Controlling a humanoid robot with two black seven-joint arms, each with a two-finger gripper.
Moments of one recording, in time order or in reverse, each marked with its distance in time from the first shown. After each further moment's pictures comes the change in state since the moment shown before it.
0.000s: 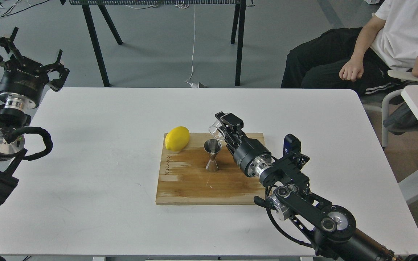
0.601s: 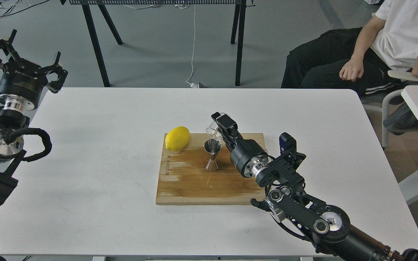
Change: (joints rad) left arm 0.000 -0.002 0.000 0.019 0.000 -0.005 -0.001; right arm 0.034 0.000 -0.074 -0.029 -0.103 -0.050 0.009
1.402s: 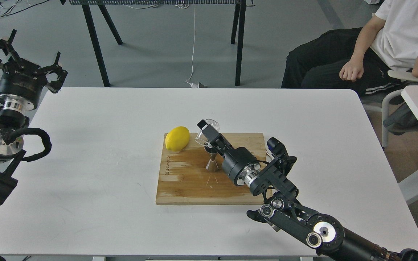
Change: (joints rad) left arm 0.000 0.001 0.000 0.002 0.000 0.000 -0.001; right arm 0.000 0.000 -0.076 0.002 -0.174 -0.008 0.033
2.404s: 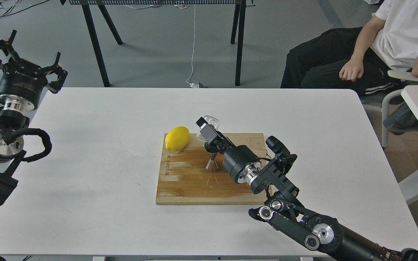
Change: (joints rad) left arm 0.001 -0.001 0.000 0.000 0.000 0.000 0.000; right arm 0.001 0.000 0.022 -0.011 -0.106 -0.014 0.019
